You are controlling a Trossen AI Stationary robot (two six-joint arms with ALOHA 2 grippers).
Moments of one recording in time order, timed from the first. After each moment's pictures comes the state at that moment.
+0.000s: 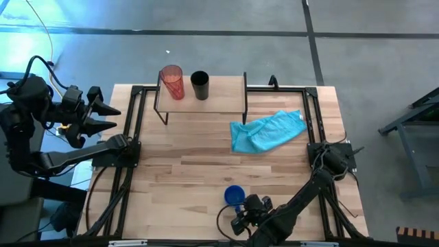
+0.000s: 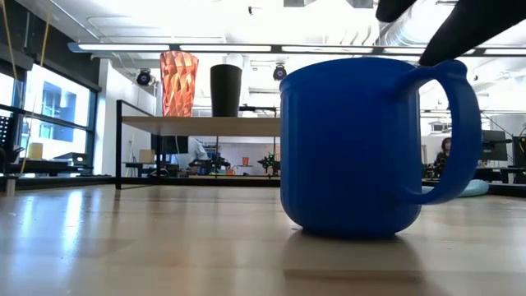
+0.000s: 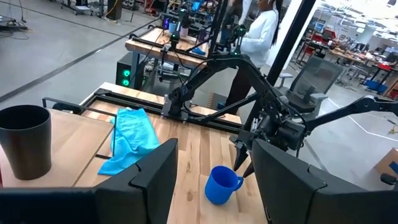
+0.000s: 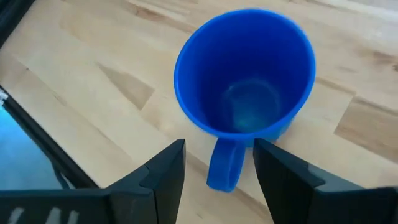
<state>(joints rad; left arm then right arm) 0.76 0.60 1.54 -1.15 0.65 -0.14 0.80 2.12 1.75 -0.98 0.65 1.80</state>
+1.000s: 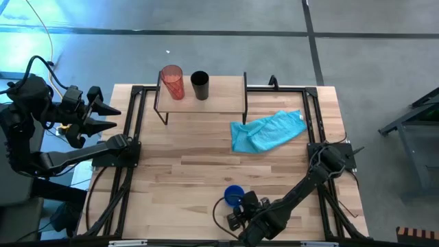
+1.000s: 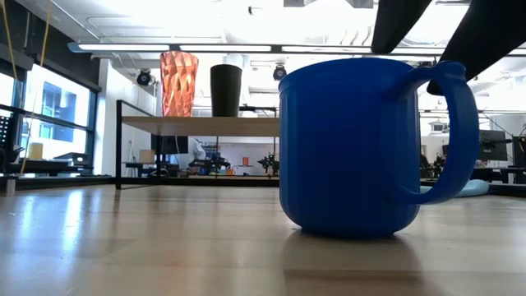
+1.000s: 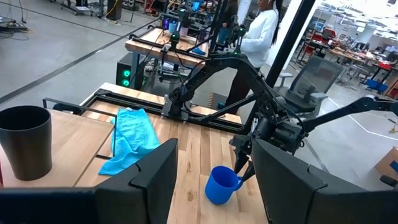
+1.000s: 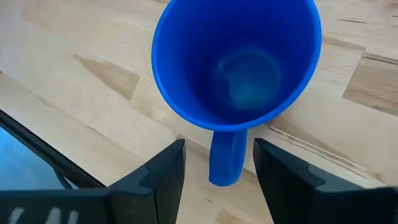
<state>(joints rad) 0.76 0.60 1.54 -1.15 0.65 -0.14 0.74 2.12 1.75 -0.95 0.48 1.89</state>
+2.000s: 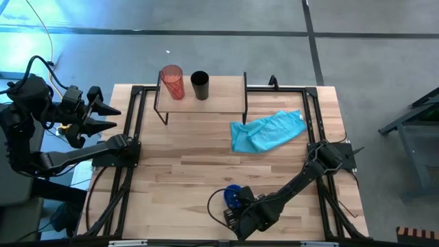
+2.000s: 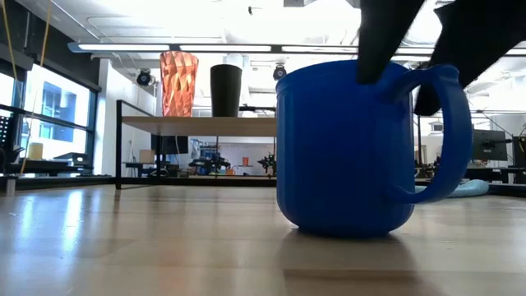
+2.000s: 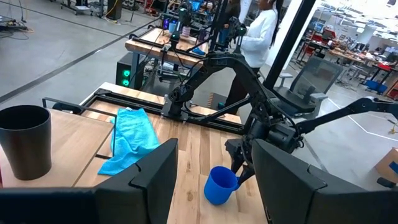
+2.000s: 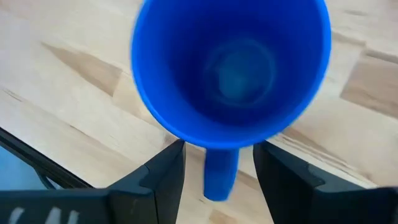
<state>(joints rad) 0.76 0.60 1.54 -1.15 0.65 -0.14 0.67 2.12 1.75 -0.96 0.34 1.83</state>
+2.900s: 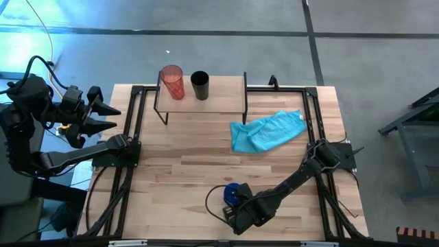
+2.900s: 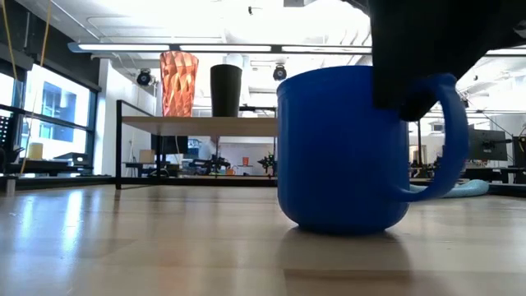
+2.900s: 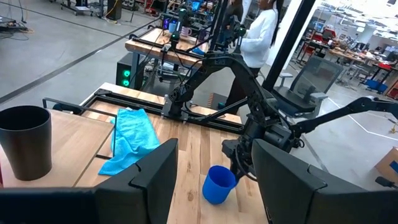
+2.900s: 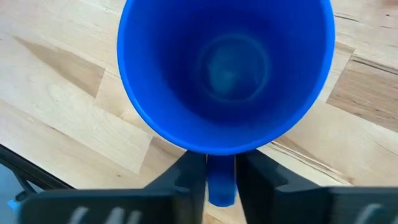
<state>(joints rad) 0.76 0.60 1.54 -1.15 0.65 -0.14 0.63 2.12 1.75 -0.98 0.27 1.78</state>
